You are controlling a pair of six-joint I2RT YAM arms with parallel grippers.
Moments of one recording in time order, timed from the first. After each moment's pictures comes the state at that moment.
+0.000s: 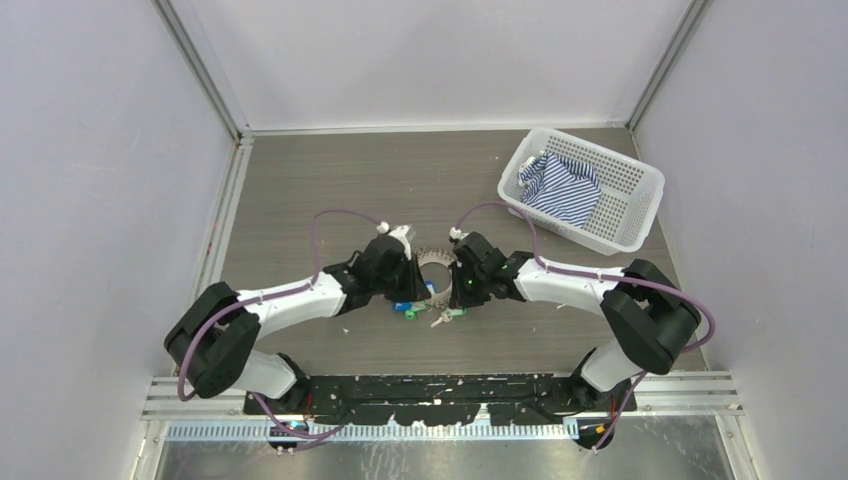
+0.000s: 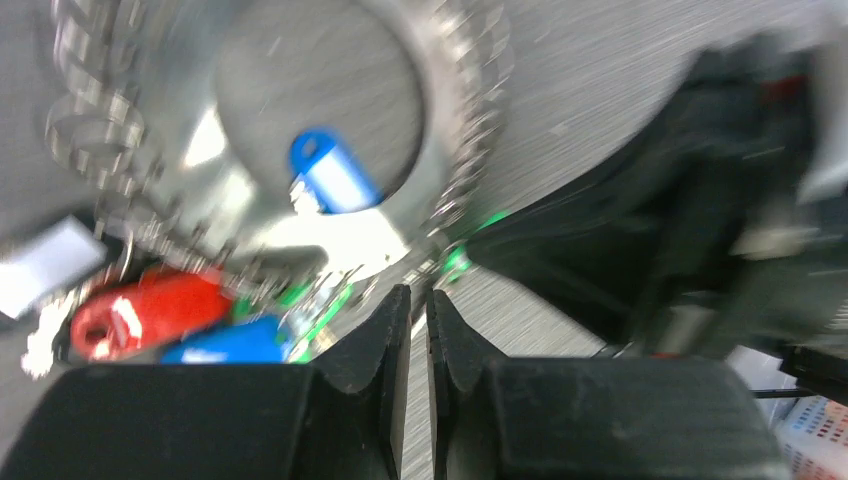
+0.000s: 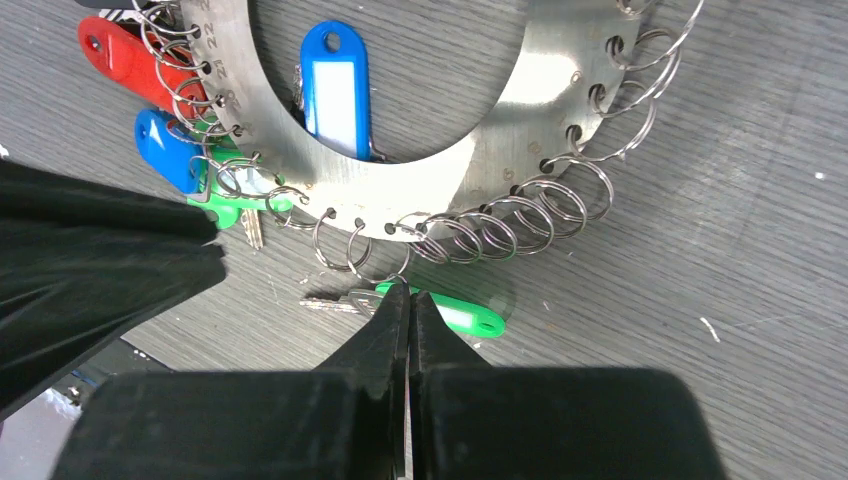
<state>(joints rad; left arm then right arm) -0.79 1.40 0.63 0.00 0.14 -0.77 0.80 1.53 0.79 -0.27 -0.10 0.61</state>
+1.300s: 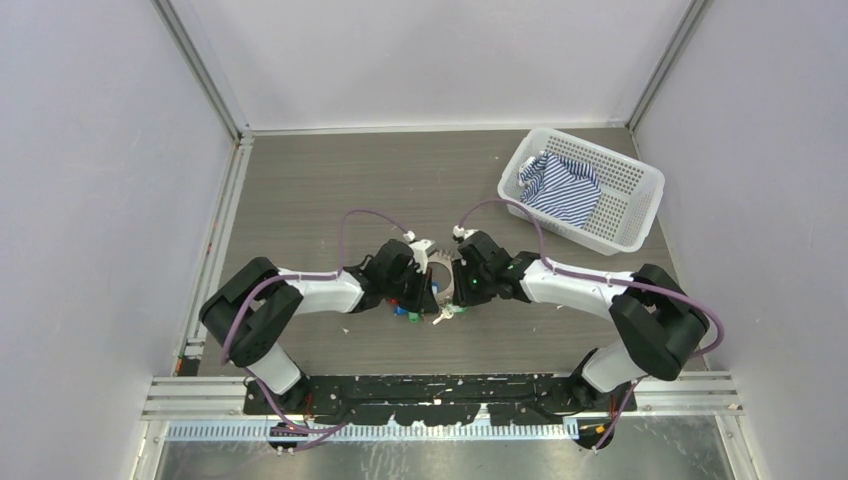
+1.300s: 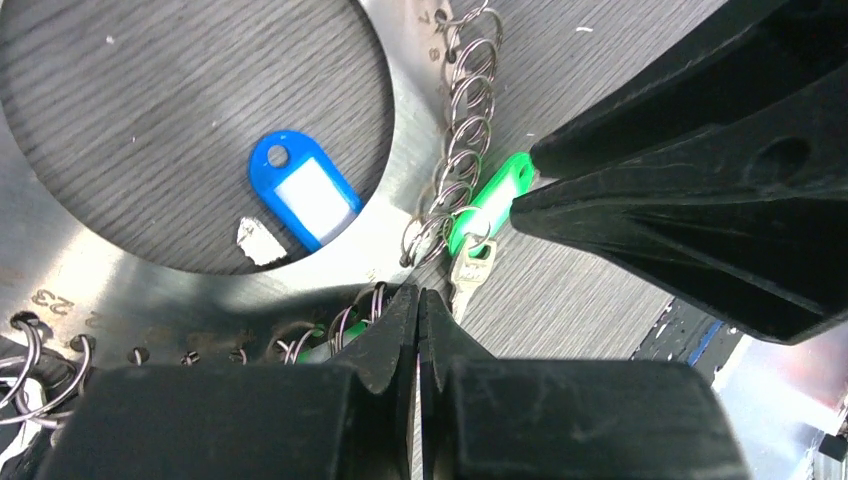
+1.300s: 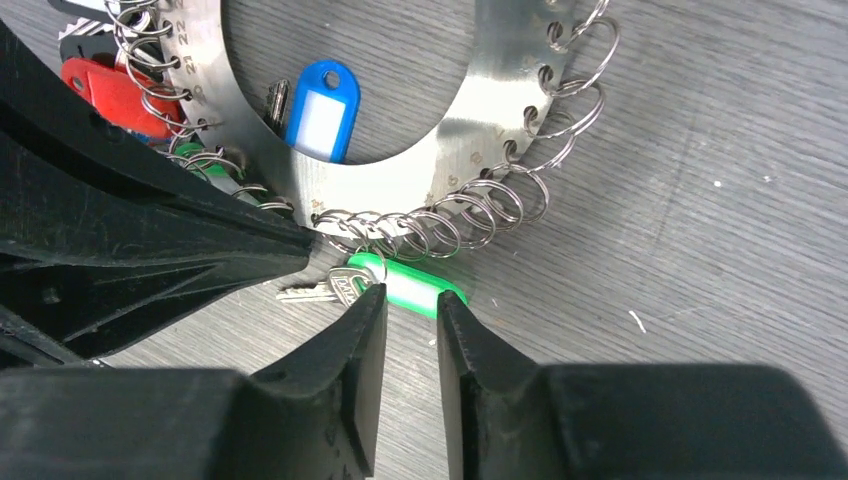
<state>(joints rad) -0.78 1.61 0.66 0.17 0.35 -0.50 0.79 1.49 0.77 -0.27 -0.05 0.53</state>
